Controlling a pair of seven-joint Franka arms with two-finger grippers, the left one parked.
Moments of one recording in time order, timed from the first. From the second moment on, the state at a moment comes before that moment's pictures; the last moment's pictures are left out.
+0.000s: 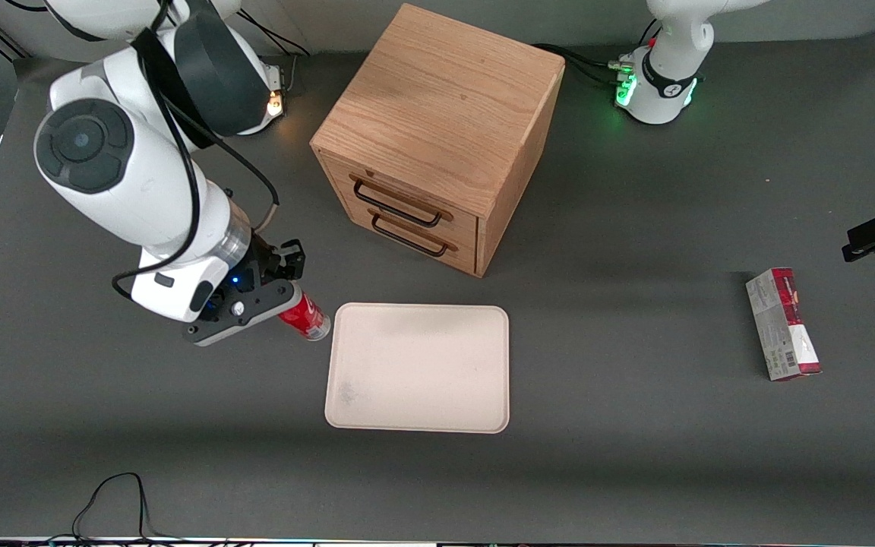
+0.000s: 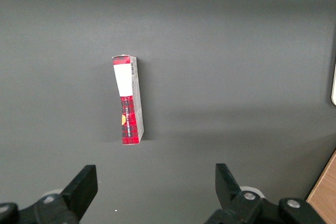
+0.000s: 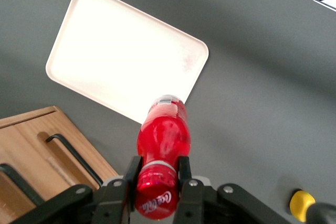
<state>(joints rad) 0.41 0.60 0.02 -0.88 0.01 1.47 0.03</state>
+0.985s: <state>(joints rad) 0.41 0.94 0.02 -0.88 -0.04 1.77 0.03</state>
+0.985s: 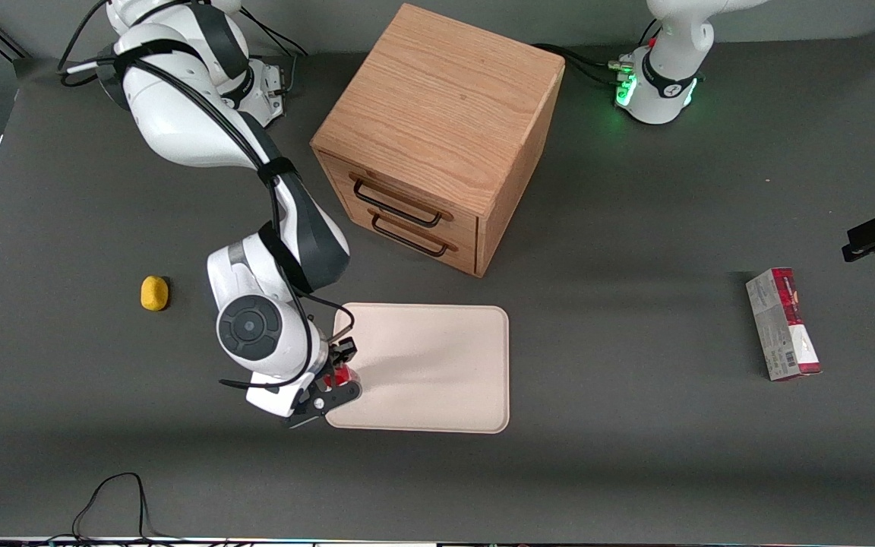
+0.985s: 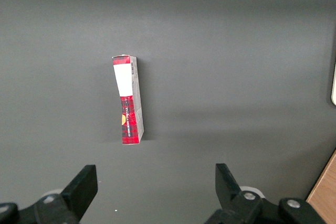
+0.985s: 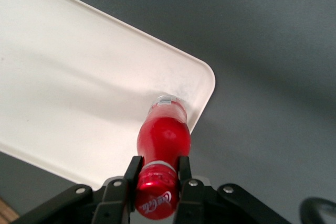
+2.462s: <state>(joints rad) 0.40 0.63 0.01 -0.83 -0.05 1.37 0.03</state>
